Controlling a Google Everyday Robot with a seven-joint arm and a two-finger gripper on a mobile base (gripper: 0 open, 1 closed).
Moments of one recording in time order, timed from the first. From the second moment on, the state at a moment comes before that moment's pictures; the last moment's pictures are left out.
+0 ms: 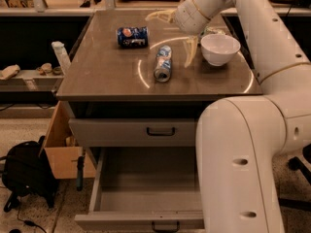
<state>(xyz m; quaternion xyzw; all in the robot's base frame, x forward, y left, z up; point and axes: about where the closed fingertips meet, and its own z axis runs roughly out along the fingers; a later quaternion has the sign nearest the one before) 0.728 -0.048 0.890 -0.90 0.25 0.04 0.34</state>
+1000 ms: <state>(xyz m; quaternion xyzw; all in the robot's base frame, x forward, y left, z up) 0.741 -0.034 0.873 -0.91 0.28 0.04 0.32</state>
